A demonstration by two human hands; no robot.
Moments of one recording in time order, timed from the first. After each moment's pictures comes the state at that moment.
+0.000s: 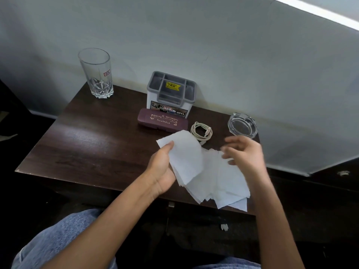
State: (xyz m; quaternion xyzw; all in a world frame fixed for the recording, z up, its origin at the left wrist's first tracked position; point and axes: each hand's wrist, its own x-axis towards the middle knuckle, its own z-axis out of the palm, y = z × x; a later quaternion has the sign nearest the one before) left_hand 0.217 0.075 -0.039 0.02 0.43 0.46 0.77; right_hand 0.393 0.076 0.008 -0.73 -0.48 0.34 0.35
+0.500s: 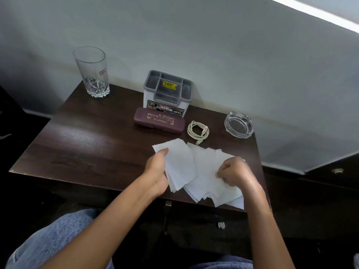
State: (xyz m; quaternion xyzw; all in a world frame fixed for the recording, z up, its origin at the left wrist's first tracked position) left_hand 0.218 0.072 -0.052 0.04 0.54 0.42 0.73; right_hand 0.414 0.079 -0.033 -0.81 -0.48 0.33 0.03
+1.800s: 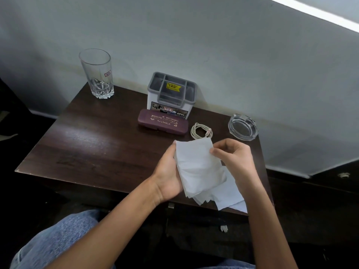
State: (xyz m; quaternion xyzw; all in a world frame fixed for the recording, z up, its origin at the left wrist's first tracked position) left_hand 0.224 0.065 -0.039 0.08 0.31 0.38 0.87; right_hand 0.372 0.072 0.009 -0.70 -0.49 0.38 0.35
